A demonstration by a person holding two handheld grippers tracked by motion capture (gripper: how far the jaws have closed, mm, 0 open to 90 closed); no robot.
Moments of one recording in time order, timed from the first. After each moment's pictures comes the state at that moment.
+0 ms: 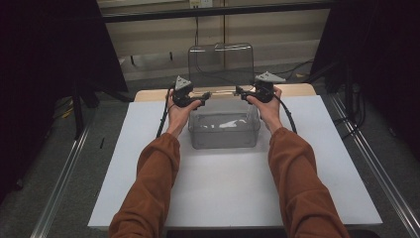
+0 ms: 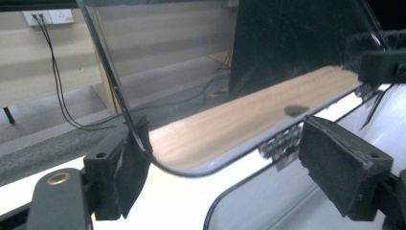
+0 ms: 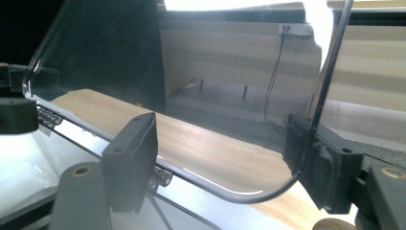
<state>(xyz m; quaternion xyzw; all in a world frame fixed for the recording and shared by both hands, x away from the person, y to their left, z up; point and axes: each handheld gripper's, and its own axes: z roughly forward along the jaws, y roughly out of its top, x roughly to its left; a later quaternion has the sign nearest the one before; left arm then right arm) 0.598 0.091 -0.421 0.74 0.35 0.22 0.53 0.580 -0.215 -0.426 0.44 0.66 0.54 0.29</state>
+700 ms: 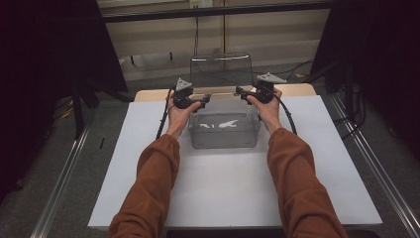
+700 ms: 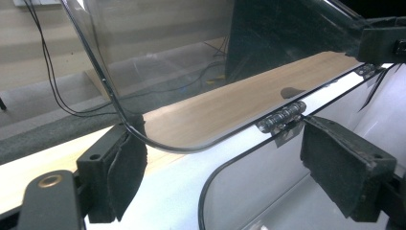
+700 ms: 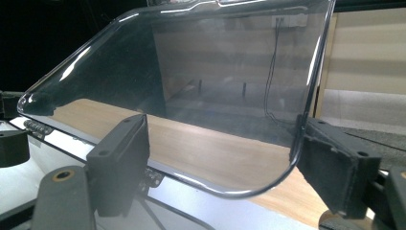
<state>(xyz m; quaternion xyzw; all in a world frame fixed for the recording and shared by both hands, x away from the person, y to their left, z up) 0.597 0.090 -0.427 0.75 0.36 0.20 0.52 0.582 -0.216 -0.431 0.47 0.64 0.55 0.27</state>
